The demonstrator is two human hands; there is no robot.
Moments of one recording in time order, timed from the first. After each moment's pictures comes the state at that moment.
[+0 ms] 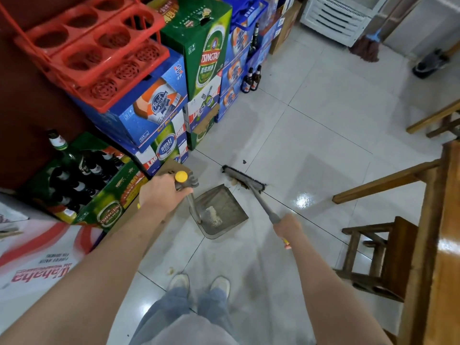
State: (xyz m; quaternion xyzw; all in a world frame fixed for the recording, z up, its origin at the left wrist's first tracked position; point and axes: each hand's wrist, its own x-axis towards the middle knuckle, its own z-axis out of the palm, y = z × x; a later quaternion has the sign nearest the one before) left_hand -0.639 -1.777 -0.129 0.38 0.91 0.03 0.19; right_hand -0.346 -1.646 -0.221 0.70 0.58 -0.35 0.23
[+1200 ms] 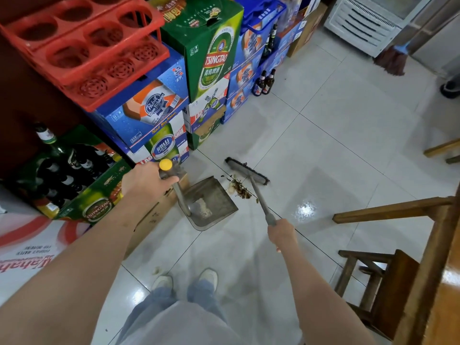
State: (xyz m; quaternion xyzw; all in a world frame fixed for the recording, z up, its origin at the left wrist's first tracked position) left_hand -0.655 -1.718 -0.129 0.30 0.94 0.04 0.18; right_hand -0.348 -1.576 -0.236 0.69 0.60 -0.36 0.20
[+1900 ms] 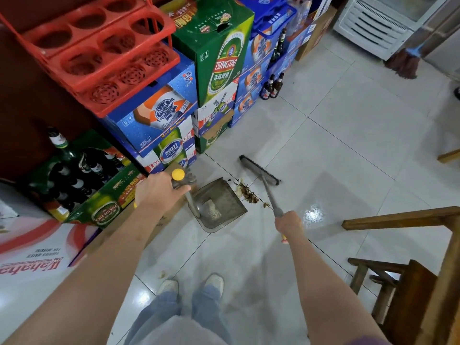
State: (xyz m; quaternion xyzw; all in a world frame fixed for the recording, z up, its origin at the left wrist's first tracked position) left_hand -0.649 -1.719 -0.134 0.32 0.93 0.05 0.16; right_hand -0.385 -1.543 -0.232 0.71 0.57 -0.37 0.20
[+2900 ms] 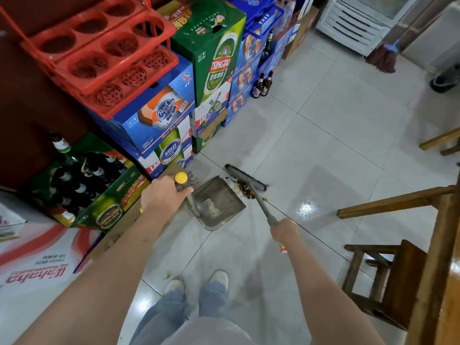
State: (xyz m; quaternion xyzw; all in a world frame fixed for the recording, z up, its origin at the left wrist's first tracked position) left_hand -0.651 -1.746 -0.131 0.31 0.93 0.08 0.20; right_hand -0.378 -1.606 -0.227 0.69 0.59 -0.36 0.23
